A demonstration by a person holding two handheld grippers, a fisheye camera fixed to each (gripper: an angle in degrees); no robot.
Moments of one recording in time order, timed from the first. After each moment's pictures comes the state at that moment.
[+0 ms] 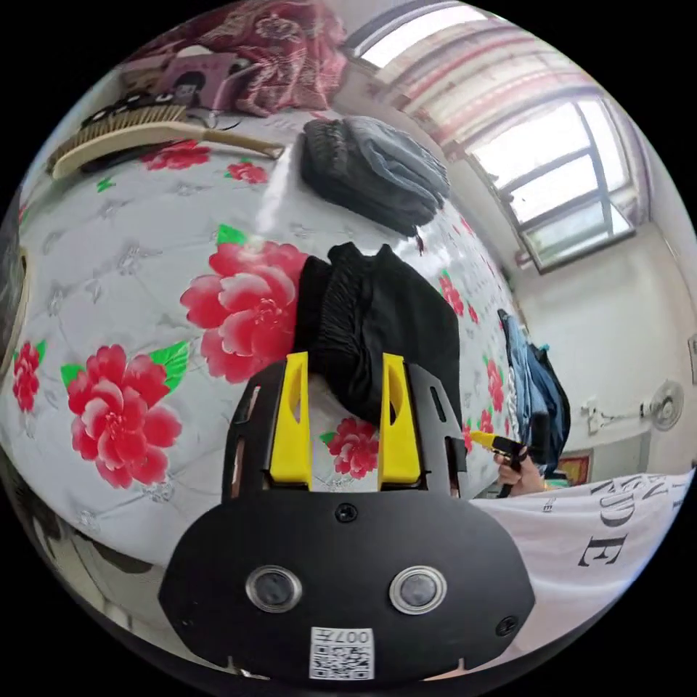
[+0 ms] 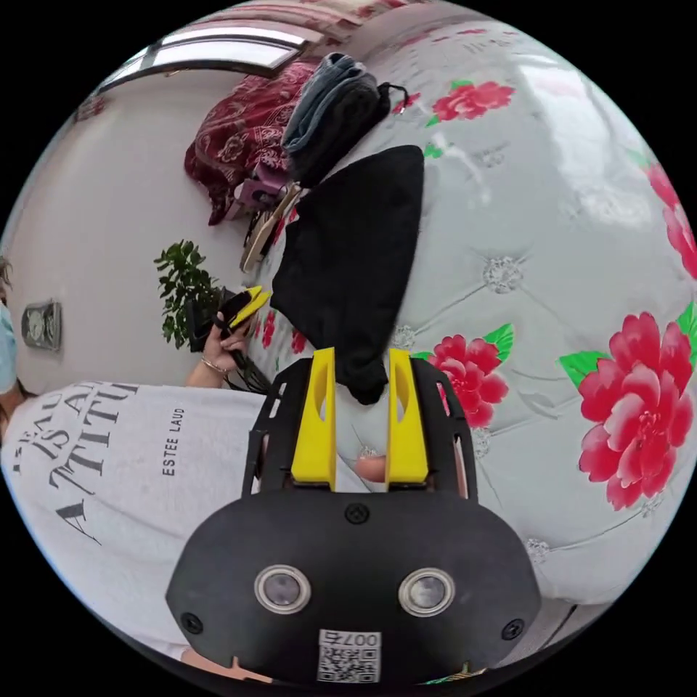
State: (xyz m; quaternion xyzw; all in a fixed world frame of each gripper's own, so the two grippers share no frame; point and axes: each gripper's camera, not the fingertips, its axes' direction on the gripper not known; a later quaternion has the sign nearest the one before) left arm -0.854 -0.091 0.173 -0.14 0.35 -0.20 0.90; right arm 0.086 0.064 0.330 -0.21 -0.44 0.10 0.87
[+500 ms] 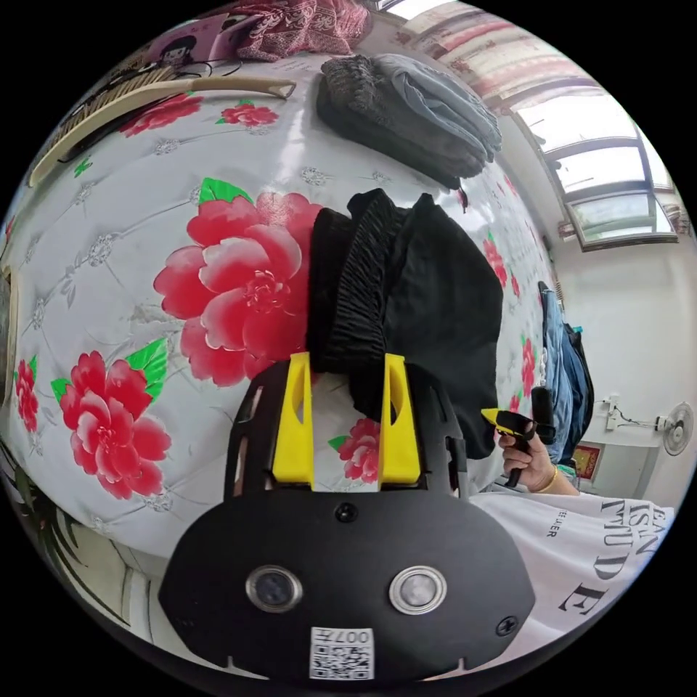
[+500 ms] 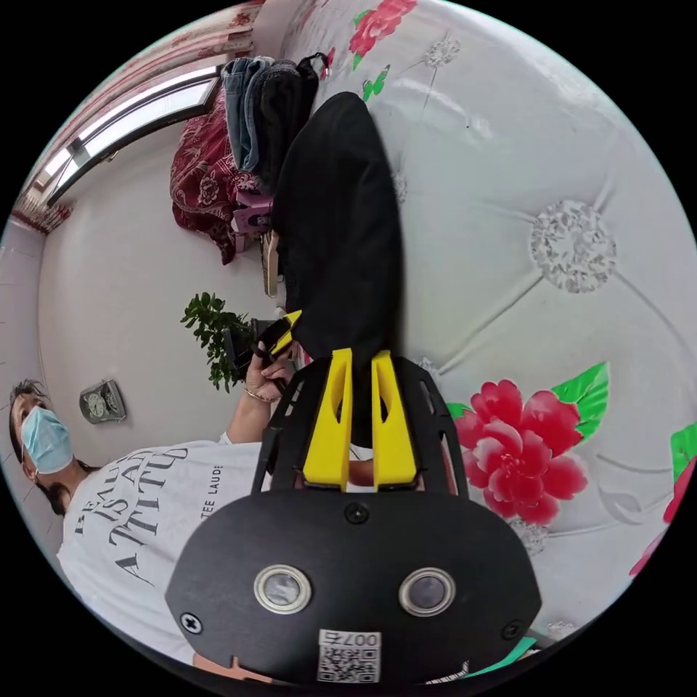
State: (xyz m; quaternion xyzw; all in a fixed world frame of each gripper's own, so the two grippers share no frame) left arm -0.799 -0.123 0.226 -0.25 0.32 -0.16 0.90; right arm 0.083 0.032 0.395 -0.27 -0.53 0.19 0.78
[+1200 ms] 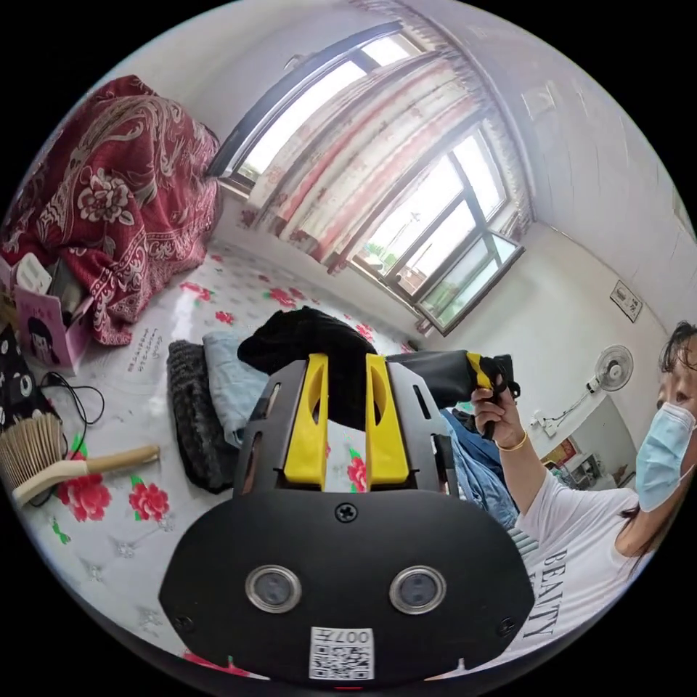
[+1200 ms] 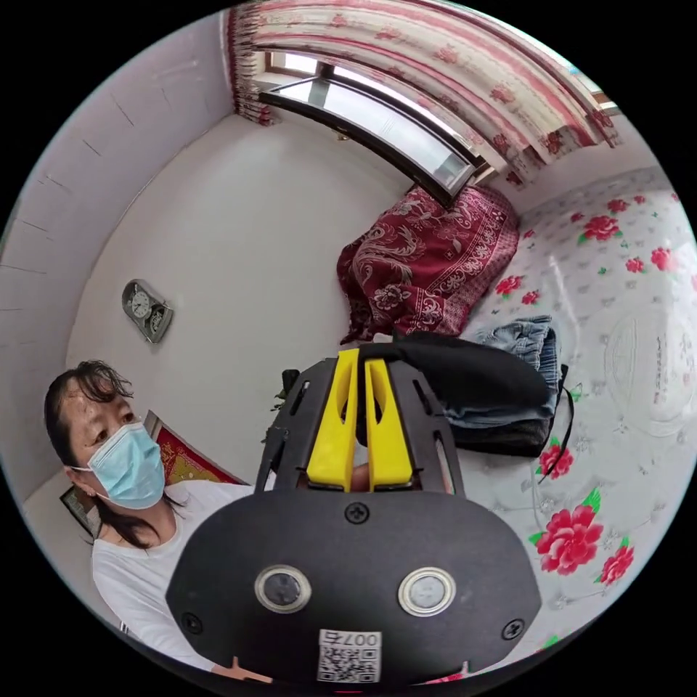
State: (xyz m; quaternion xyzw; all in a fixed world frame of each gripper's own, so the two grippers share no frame) left arm -0.830 -0.441 0.154 0.13 0.44 -0.12 0.88; right arm 0.004 -0.410 0.169 0.06 -0.57 -0.05 0.82
